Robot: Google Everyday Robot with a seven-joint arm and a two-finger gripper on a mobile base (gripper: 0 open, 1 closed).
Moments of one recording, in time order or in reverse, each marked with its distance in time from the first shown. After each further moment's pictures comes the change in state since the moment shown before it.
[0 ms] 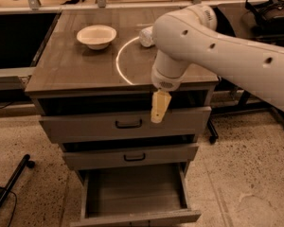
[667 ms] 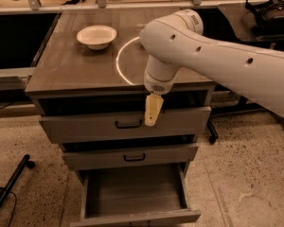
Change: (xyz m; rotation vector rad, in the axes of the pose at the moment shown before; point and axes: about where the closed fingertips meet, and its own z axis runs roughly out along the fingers) arm -0.011 0.009 0.021 -0.045 0.019 -0.009
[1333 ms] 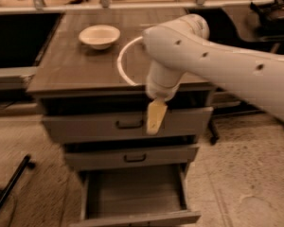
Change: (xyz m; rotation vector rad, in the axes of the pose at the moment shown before) arm 0.009 0.028 -0.002 -0.039 0.007 -0.025
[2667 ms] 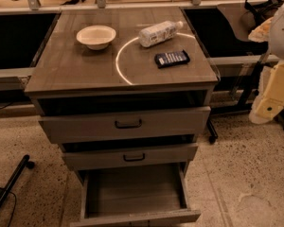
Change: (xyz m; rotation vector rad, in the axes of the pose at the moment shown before) arm 0.145 0.066 -0.266 0.098 -0.029 0.134
